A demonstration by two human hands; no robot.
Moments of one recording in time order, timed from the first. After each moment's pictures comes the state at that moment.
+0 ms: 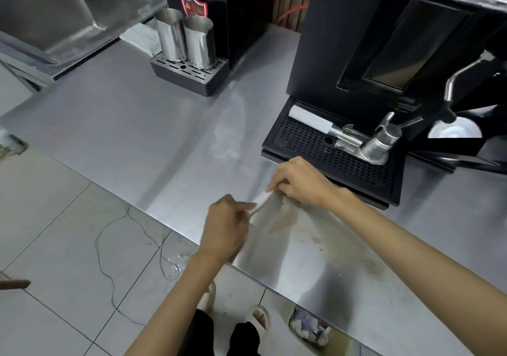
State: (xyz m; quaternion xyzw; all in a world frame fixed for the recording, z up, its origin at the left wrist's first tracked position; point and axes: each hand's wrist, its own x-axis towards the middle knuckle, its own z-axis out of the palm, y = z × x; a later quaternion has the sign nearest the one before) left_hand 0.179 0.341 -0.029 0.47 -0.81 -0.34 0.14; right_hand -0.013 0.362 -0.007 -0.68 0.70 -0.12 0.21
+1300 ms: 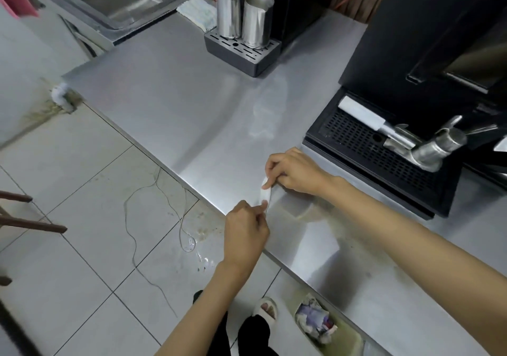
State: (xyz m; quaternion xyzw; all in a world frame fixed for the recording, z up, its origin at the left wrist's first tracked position) left_hand 0.206 0.374 -0.048 0.57 -0.73 -0.33 0.19; right_hand 0.037 0.318 -0.035 -0.77 0.59 -0.09 0.24
